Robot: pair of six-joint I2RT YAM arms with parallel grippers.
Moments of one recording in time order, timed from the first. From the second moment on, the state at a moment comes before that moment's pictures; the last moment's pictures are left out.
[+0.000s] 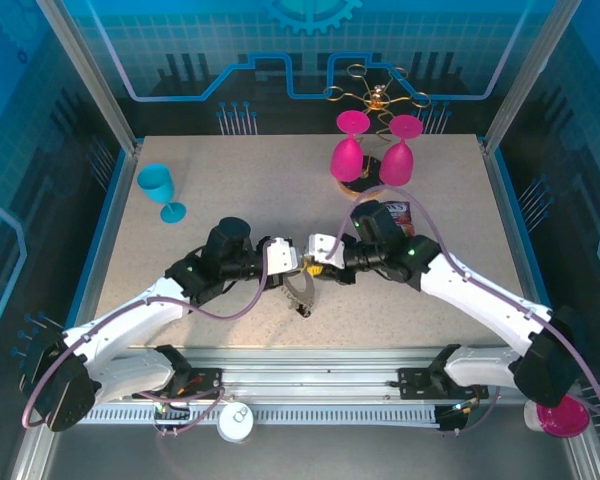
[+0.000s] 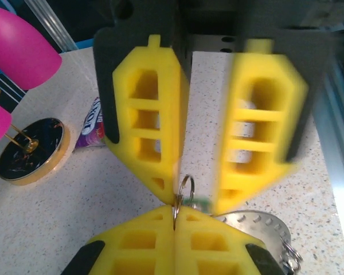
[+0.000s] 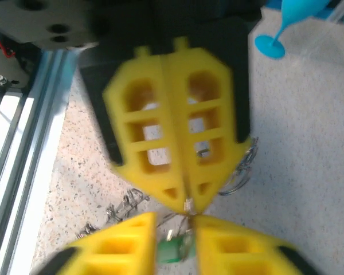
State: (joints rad) left arm -0.65 1.10 0.73 -0.10 0.49 0.57; right arm 0.71 1.21 0.95 -0.41 -0.51 -0.64
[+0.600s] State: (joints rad) left arm -0.66 1.09 0.63 0.08 0.56 0.48; right arm 0.62 1.14 0.66 0.07 -0.73 -0.39
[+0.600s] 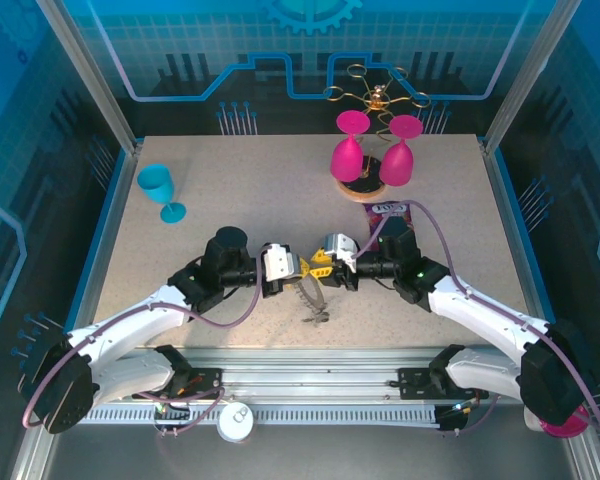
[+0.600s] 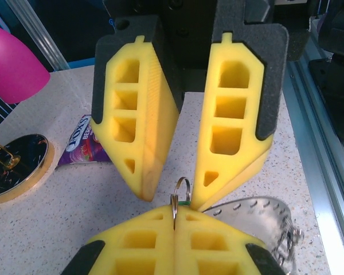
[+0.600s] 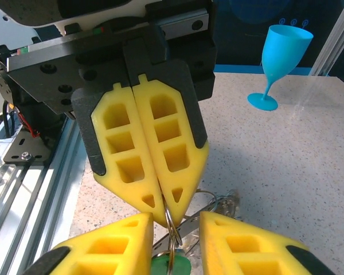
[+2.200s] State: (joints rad) left arm -0.66 1.07 0.59 0.24 0.61 0.36; right arm 0.59 1.14 0.61 0.20 -0.79 -0.32
